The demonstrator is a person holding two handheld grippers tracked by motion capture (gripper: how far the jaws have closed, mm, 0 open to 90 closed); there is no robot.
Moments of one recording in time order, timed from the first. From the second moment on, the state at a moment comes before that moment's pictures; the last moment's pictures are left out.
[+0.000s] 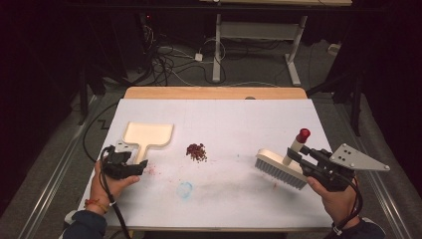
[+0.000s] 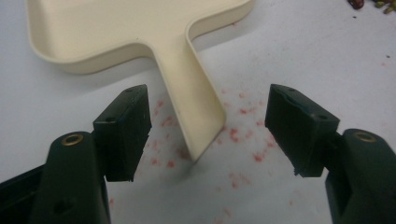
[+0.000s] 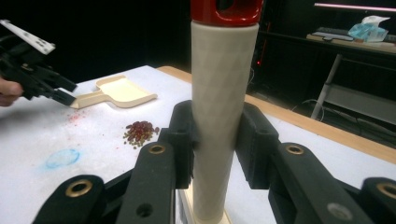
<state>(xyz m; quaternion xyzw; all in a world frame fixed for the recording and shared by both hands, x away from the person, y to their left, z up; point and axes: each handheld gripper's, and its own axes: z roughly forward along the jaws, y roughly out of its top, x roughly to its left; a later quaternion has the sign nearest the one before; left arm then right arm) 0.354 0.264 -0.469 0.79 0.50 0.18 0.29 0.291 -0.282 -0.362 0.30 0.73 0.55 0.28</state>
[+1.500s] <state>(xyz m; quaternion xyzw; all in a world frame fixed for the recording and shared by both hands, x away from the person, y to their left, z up) 0.341 0.263 -0.438 0.82 0.48 0.15 0.28 0.299 -0.282 -0.372 0.31 0.73 0.54 0.27</state>
